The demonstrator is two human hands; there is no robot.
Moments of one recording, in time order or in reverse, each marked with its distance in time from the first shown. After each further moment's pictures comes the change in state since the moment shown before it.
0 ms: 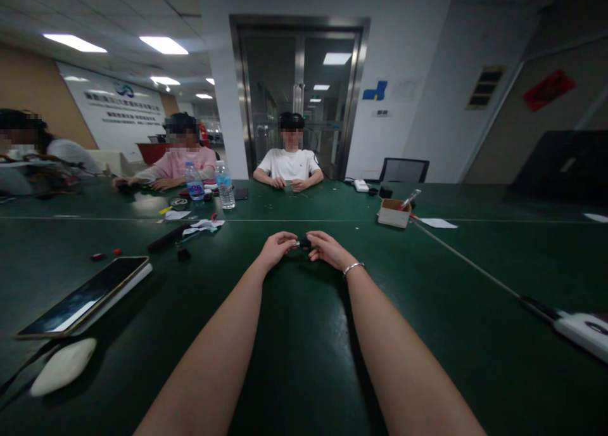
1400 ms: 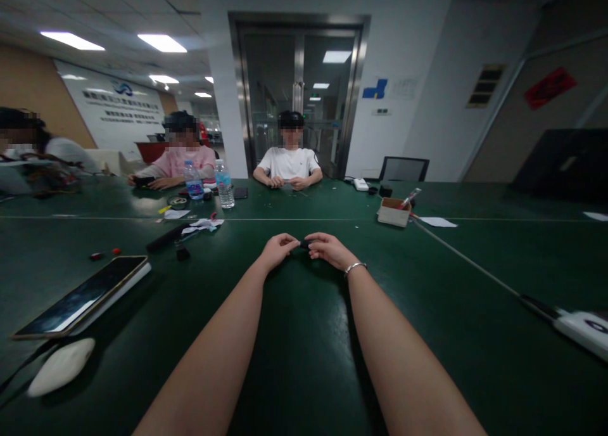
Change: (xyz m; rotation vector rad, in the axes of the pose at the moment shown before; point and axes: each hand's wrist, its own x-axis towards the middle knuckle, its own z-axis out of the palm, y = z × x) left_hand 0.001 -0.008 0.002 0.162 -0.022 0.022; right_hand -0.001 0.005 -0.006 0.074 -0.045 -0.010
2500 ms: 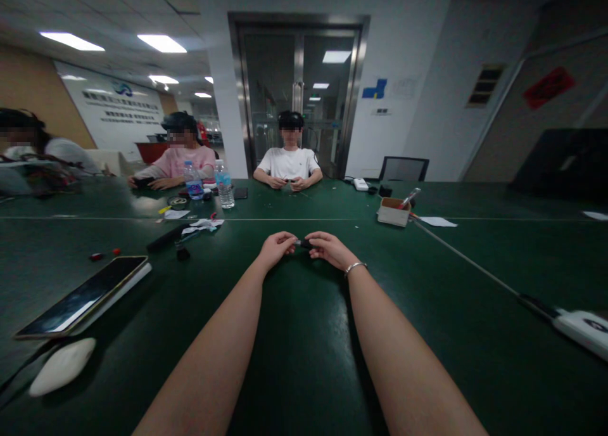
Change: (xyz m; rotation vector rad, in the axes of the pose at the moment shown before) left_hand -0.004 0.010 -0.001 -0.177 0.022 -0.045; right_hand 0.003 0.002 -0.004 0.028 0.004 -0.011
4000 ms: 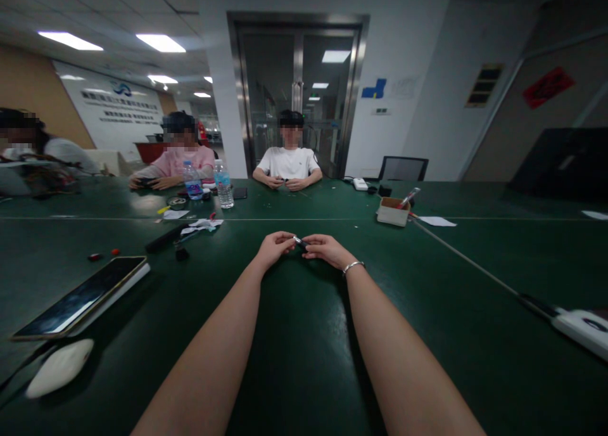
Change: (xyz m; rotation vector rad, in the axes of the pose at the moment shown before) left_hand 0.001 -0.005 -0.005 -0.049 -0.026 -0.009; right_hand -0.001 -0.001 0.006 -0.056 -0.019 0.052
